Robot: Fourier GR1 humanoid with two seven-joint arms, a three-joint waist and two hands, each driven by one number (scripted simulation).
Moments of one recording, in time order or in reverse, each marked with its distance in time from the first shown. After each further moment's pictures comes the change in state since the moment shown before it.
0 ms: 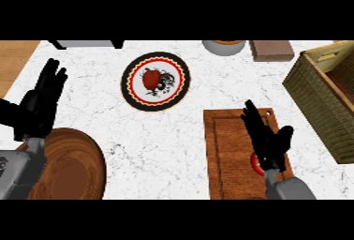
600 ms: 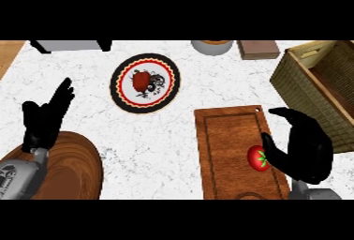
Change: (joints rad) left arm 0.053 0.037 -0.091 0.046 -0.093 -0.011 0.113; right arm 0.096 0.014 -0.188 -0.230 -0.007 0.137 -0.693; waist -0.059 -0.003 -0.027
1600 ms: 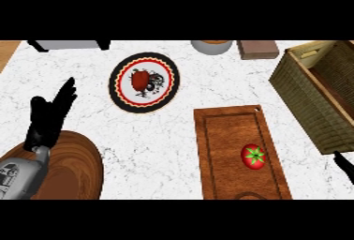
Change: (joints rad) left arm -0.014 0.008 -0.024 -0.019 -0.030 0.004 0.076; right arm 0.608 -0.490 -0.003 -0.488 0.533 -0.138 0.570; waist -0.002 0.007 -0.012
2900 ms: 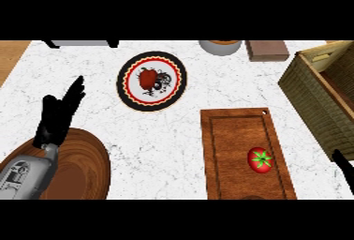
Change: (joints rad) left arm -0.015 -0.076 0.037 -0.006 -0.090 -0.056 0.020; right arm -0.010 0.137 0.040 -0.222 0.170 0.111 0.396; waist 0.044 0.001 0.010
